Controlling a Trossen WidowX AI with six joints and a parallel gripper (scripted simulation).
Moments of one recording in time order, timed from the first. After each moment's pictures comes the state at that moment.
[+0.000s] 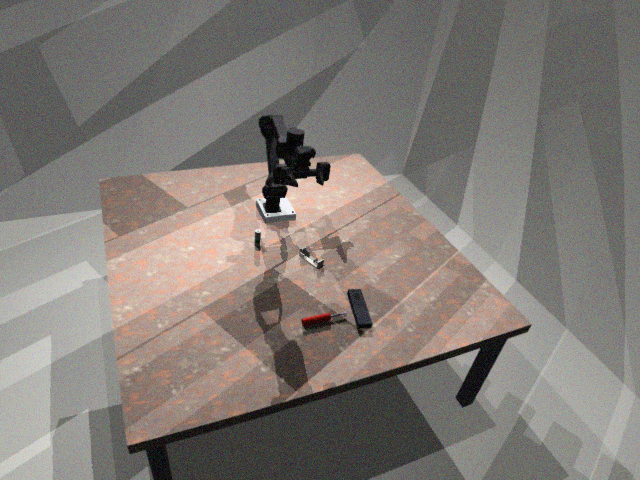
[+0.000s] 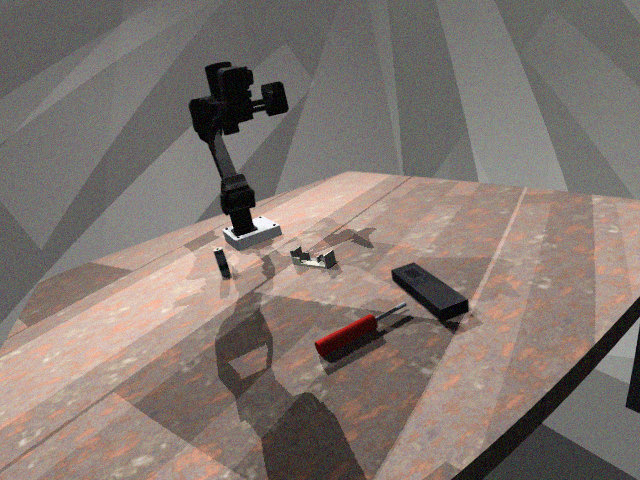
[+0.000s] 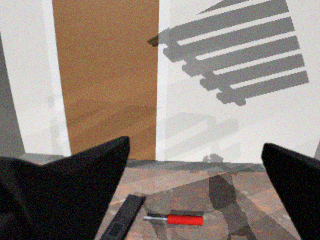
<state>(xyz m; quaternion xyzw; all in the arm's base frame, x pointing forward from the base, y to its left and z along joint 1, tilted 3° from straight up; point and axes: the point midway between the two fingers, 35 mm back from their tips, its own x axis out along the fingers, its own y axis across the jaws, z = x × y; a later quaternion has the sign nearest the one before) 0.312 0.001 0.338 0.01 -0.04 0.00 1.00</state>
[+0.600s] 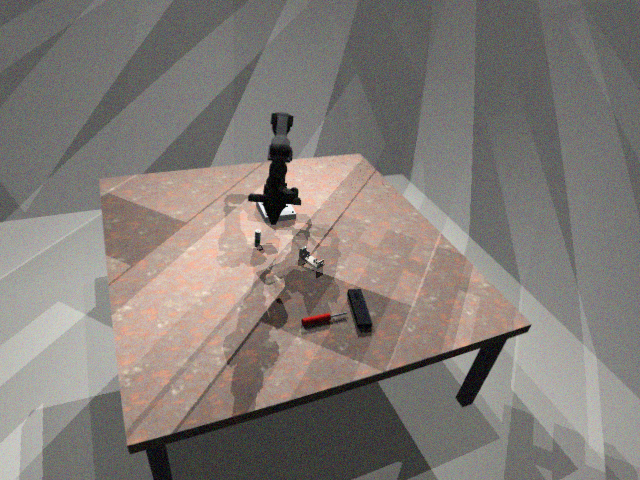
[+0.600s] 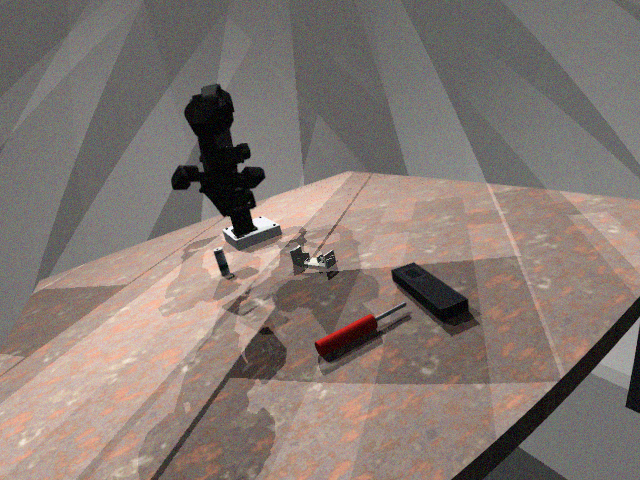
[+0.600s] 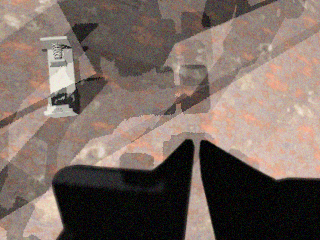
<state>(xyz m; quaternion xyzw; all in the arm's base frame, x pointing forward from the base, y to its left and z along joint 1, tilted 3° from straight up) 0.253 -0.073 0.161 -0.18 0.47 0.02 0.86</state>
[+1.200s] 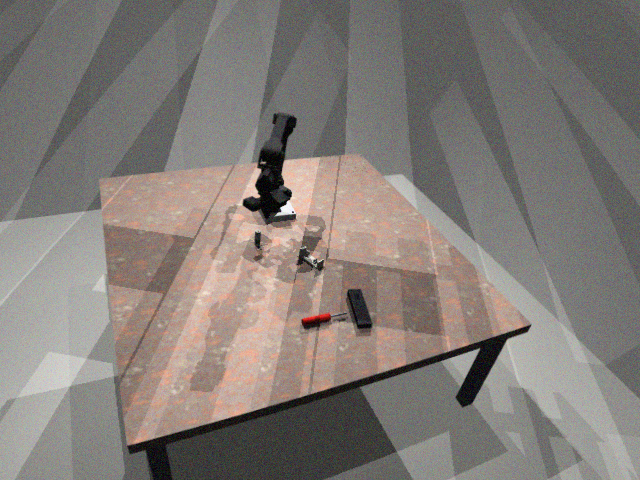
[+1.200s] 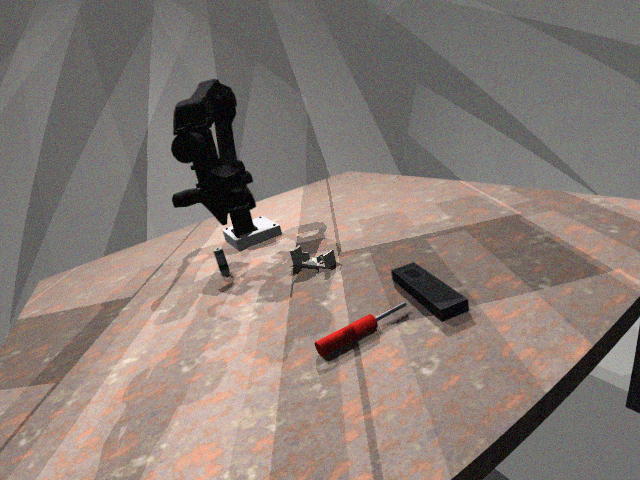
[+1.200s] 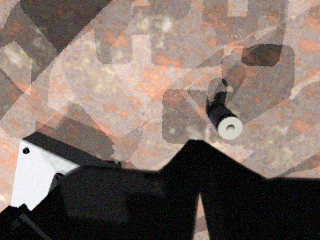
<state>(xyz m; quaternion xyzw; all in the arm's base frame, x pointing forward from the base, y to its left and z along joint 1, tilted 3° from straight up) 0.173 -0.074 0.120 -0.17 0.66 0.16 0.72</state>
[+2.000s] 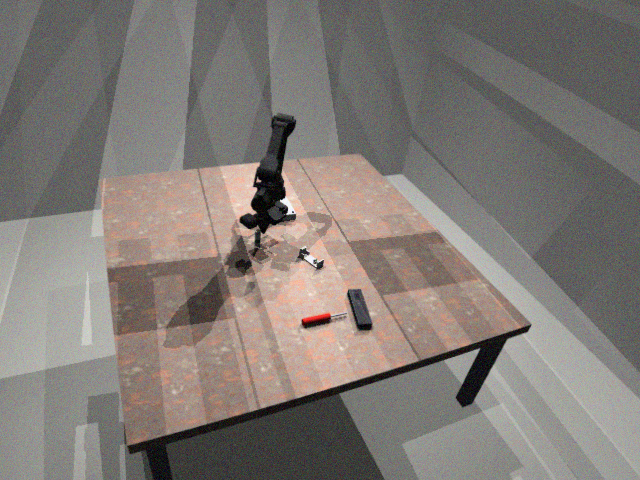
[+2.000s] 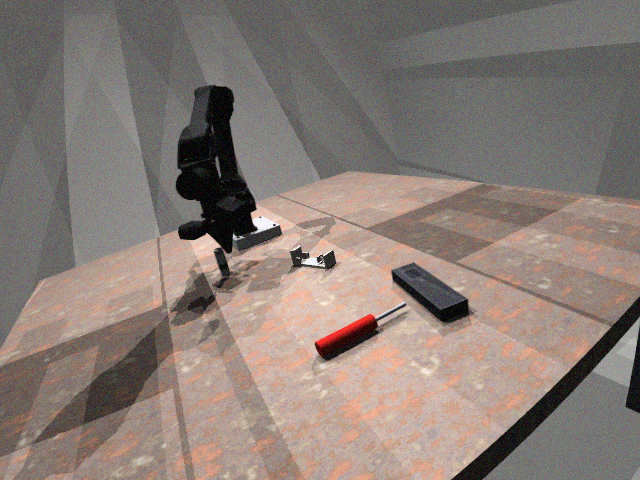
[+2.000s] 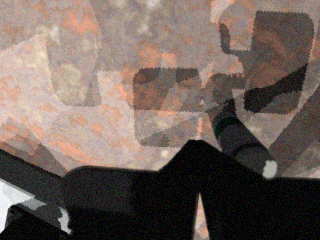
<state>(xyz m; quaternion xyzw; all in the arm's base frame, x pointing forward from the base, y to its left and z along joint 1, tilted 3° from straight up) 0.178 -0.083 0.053 -0.16 0.67 0.16 0.71</state>
